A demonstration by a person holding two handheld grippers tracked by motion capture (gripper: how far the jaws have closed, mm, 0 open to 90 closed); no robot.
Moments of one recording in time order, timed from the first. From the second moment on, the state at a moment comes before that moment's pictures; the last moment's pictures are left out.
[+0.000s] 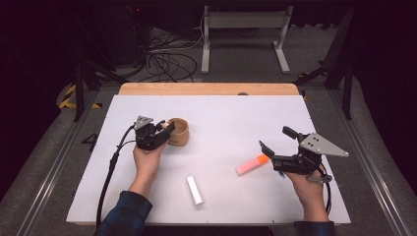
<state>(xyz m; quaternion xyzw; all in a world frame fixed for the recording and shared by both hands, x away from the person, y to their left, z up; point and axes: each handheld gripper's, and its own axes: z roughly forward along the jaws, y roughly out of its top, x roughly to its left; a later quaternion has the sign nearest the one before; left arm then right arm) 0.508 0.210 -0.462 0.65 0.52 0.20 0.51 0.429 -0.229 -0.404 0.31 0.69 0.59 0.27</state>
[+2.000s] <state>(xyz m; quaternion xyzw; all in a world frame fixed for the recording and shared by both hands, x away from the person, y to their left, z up) 0.456 0.133 -0.426 0.74 0.33 0.23 0.54 0.432 -0.232 -0.403 0.31 0.70 0.59 0.26</state>
